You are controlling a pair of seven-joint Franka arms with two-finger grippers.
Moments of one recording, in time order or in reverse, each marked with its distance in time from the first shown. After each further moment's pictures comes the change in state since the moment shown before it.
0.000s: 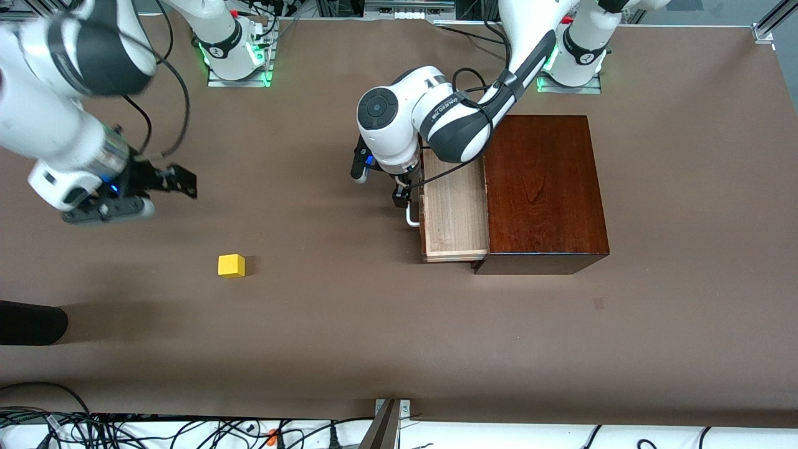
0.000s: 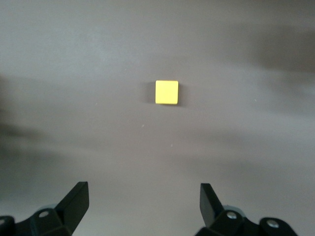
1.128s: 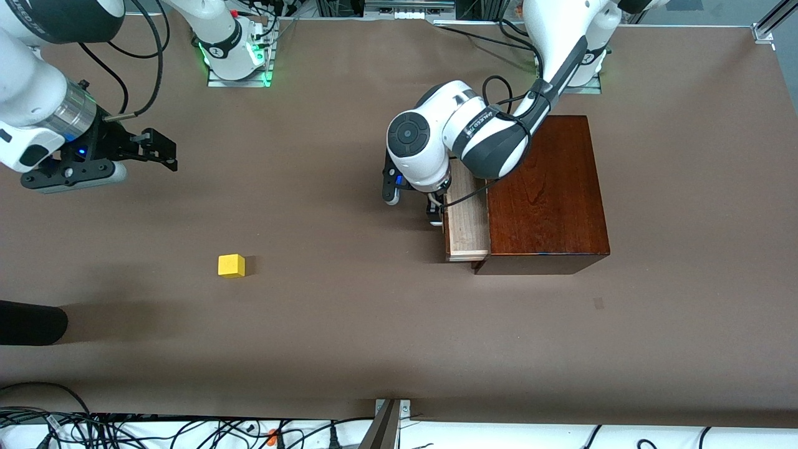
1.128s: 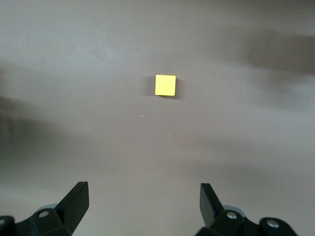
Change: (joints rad) left arm 0.104 -0.022 -0.008 -0.007 0.008 -0.077 -0.015; right arm 0.000 -0.040 0.002 0.049 -0.017 -0.083 -0.013
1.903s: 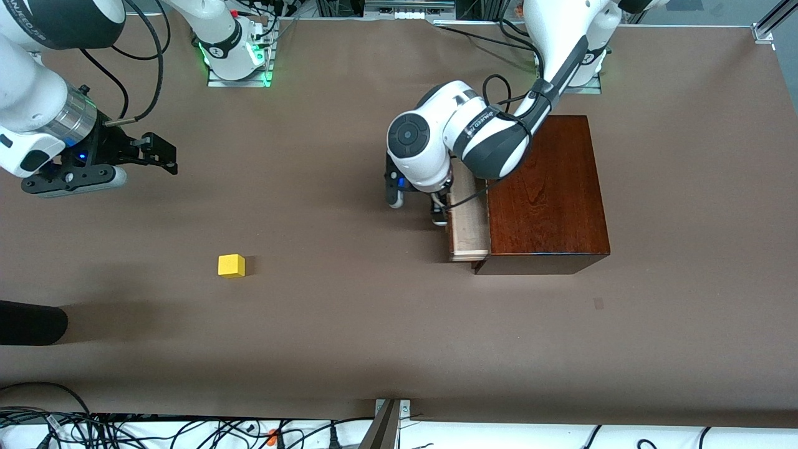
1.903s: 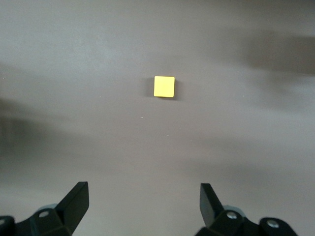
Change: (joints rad) left arm 0.006 0.000 0.015 -0.006 0.028 -0.059 -0.114; right arm -0.001 0.014 -0.003 0.011 0.000 0.000 0.000
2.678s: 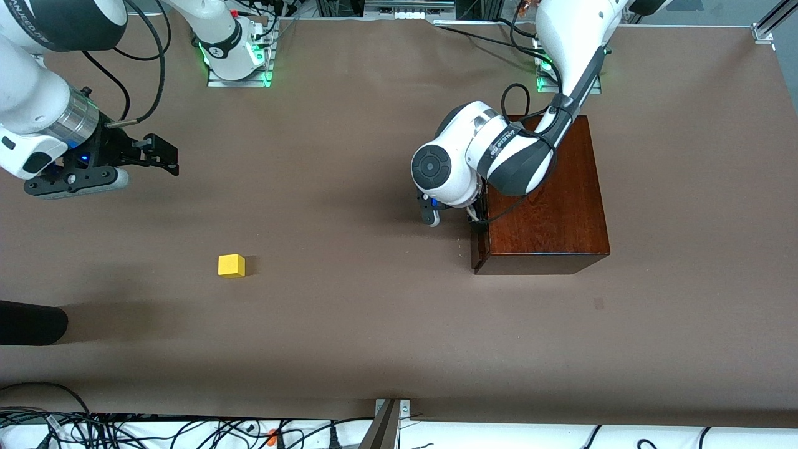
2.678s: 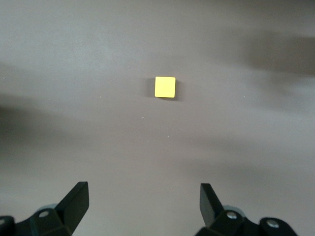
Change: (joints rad) left arm 0.031 -0.001 0.038 -0.028 0.014 -0.076 -0.064; right arm 0.001 0.004 0.003 0.004 0.000 0.000 0.000
